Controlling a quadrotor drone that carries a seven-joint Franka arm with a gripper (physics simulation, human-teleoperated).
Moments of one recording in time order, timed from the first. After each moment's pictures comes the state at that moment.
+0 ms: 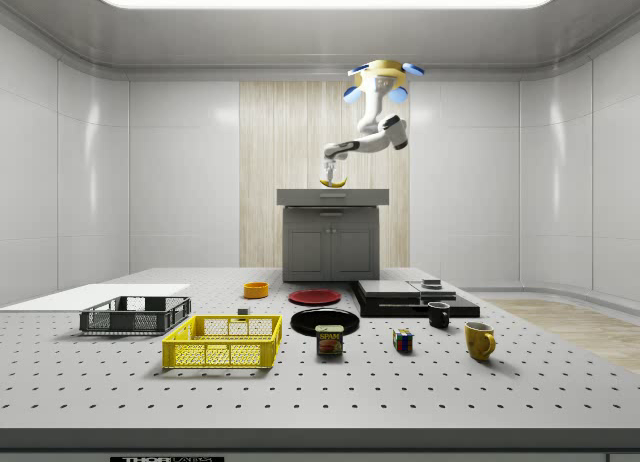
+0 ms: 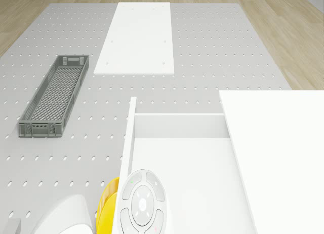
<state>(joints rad) 1.11 -1.34 -0.91 -2.67 2.25 1.64 0.06</state>
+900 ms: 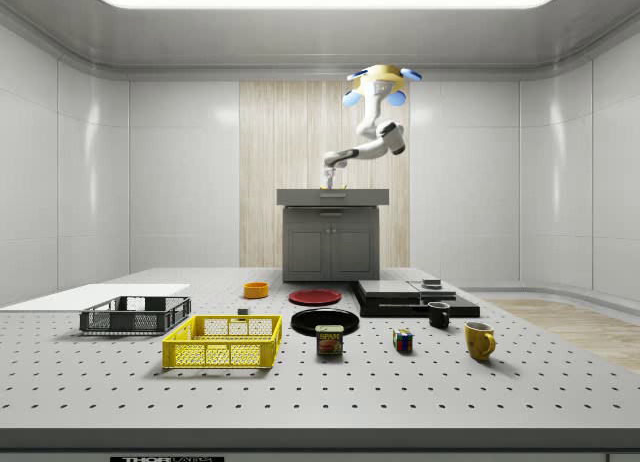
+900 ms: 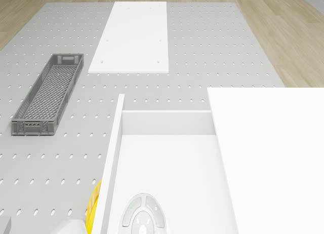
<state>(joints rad) 1.14 -1.31 -0.82 -2.58 2.34 1.71 0.07</state>
